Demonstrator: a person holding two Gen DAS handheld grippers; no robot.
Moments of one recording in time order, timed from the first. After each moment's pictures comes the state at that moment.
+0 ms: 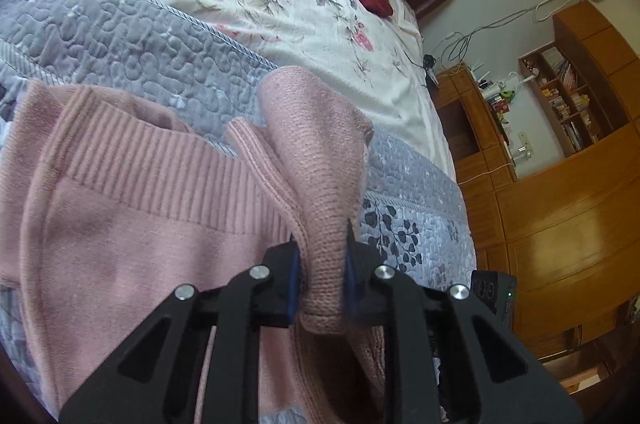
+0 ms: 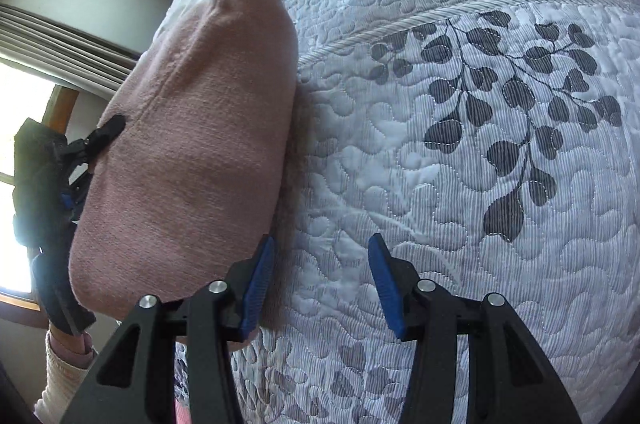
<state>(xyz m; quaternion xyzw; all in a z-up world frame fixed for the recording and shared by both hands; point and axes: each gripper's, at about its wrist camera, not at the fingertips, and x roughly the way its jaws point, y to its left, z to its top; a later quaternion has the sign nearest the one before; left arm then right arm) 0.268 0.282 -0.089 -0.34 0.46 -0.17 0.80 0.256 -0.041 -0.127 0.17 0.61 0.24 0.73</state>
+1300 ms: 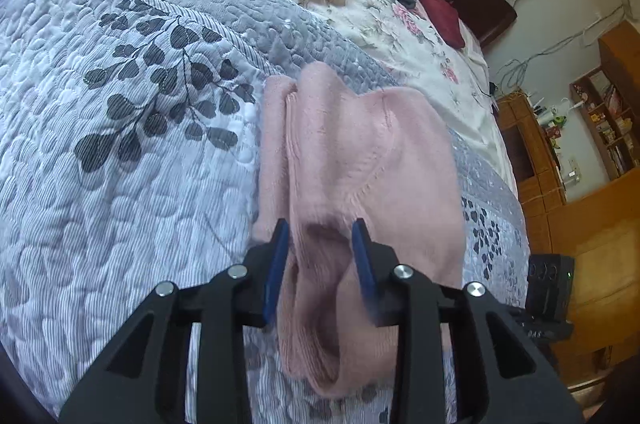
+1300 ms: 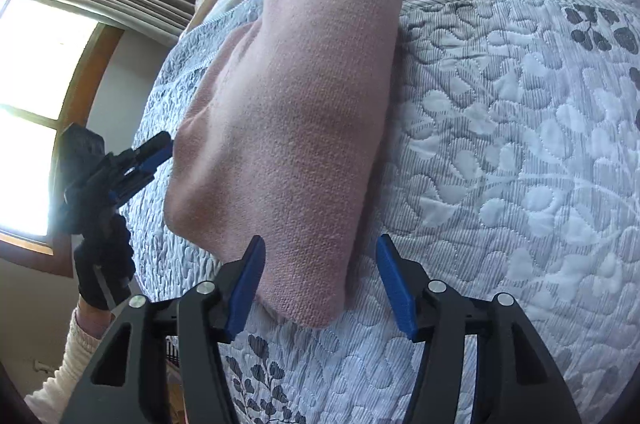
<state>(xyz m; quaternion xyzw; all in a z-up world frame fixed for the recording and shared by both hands) 0.160 0.439 -0.123 -0.31 0.47 -0.07 0.82 0.232 0.097 -0.139 0.15 0.63 0.34 0.68</state>
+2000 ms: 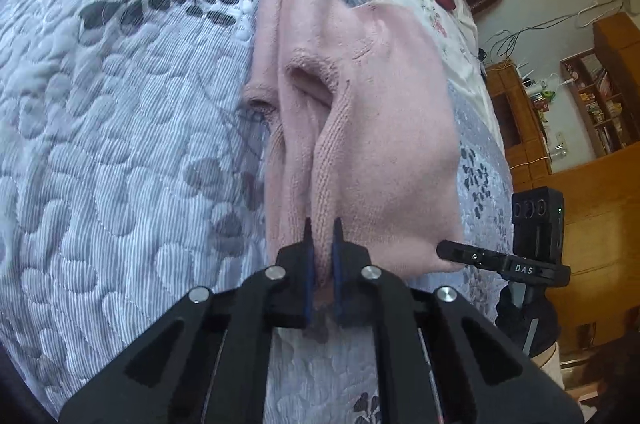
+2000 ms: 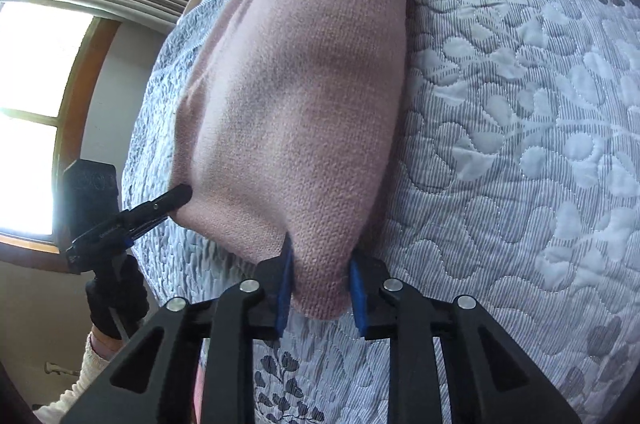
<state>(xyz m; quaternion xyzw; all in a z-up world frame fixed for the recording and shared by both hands) 0.104 0.415 -0.167 -0.34 0.53 -0.11 0.77 0.218 0.117 -0.162 0.14 0.65 0.34 0.66</state>
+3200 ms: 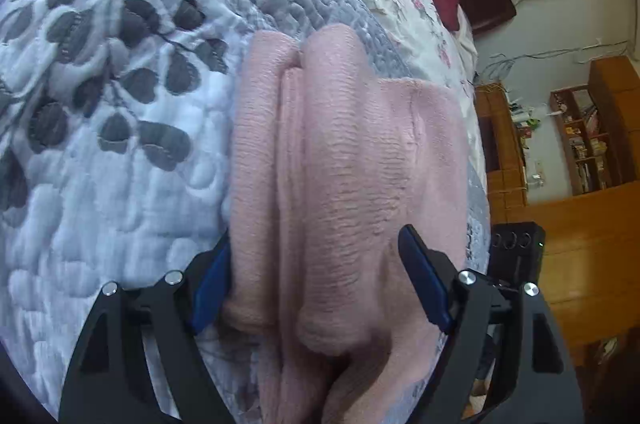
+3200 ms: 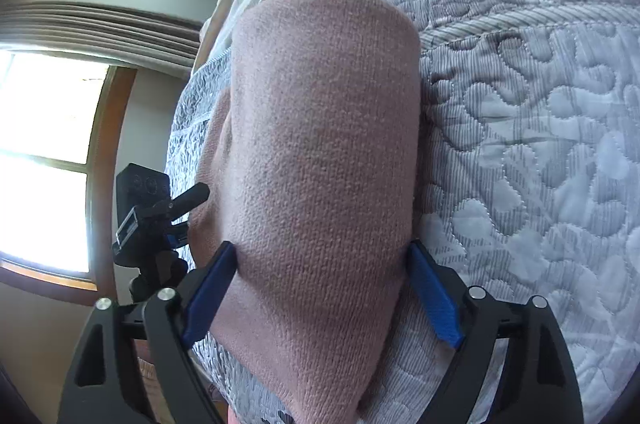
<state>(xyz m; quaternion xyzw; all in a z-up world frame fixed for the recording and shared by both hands) 0.241 0.439 -0.195 -0.40 0.52 -0.16 0.74 0.330 0.128 -0.181 0.23 0.63 0.37 0.65</state>
